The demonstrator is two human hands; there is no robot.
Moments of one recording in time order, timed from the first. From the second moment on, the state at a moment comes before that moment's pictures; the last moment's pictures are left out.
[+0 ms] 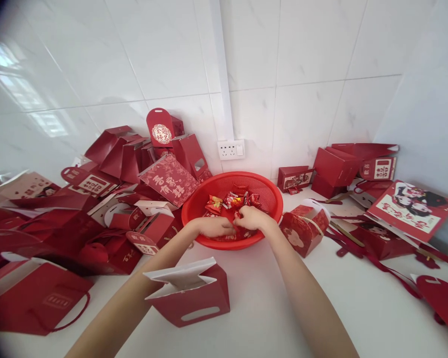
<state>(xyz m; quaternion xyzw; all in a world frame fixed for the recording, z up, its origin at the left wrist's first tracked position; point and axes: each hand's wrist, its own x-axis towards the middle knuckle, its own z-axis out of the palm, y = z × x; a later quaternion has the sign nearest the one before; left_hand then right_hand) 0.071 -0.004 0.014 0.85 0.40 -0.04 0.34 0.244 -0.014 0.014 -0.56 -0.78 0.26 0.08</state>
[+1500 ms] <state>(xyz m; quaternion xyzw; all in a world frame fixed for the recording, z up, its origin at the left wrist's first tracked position) 0.077 -0.008 0.028 0.53 0.52 0.35 0.57 0.249 -0.012 0.005 -0.40 -0.77 0.28 0.40</state>
